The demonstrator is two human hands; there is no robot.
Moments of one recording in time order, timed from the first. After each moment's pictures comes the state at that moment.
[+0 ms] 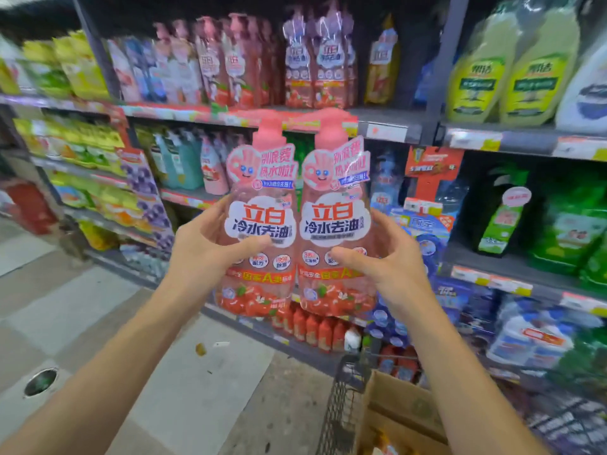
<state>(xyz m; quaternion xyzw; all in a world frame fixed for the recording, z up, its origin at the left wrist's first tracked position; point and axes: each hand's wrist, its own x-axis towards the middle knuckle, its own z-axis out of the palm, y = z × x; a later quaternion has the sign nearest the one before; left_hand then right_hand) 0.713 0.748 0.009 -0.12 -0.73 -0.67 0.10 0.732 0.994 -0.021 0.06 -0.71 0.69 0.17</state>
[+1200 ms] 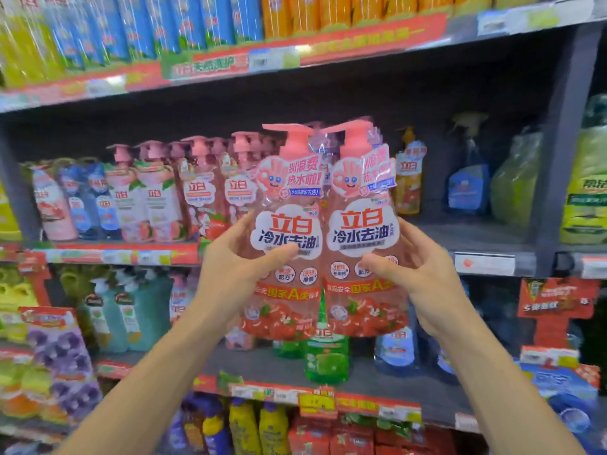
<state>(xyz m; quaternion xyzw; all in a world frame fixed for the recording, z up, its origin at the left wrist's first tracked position) 0.320 0.655 0.126 -0.28 -0.68 -0.67 0.10 0.392 0.884 0.095 0.10 -0.67 0.65 0.33</state>
